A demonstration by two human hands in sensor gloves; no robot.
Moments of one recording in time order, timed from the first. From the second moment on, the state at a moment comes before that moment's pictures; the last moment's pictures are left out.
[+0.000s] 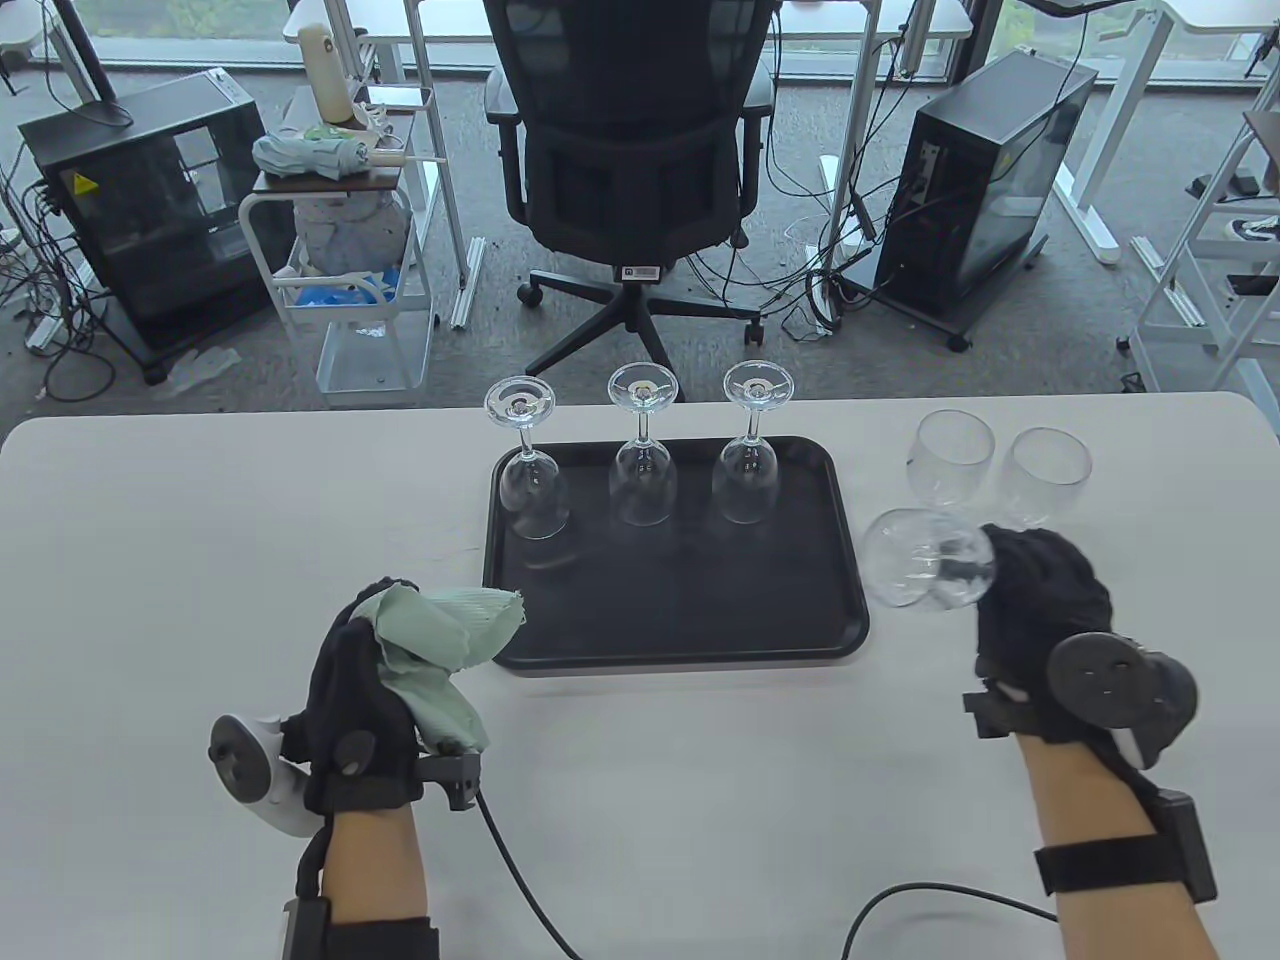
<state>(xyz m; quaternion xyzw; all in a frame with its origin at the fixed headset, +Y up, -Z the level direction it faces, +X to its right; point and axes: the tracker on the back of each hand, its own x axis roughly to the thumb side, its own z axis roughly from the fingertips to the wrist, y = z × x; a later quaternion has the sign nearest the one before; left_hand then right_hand) -0.280 -0.715 -0.312 0.23 -0.09 0.77 0.59 0.257 -0.649 -0.336 0.07 -0.31 0.93 0.18</state>
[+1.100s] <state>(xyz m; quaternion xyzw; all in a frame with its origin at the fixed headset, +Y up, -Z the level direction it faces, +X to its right) -0.114 -0.713 -0.312 0.11 -0.25 0.61 0.75 0.141 -0.686 -0.290 0.22 -0.34 0.91 0.07</state>
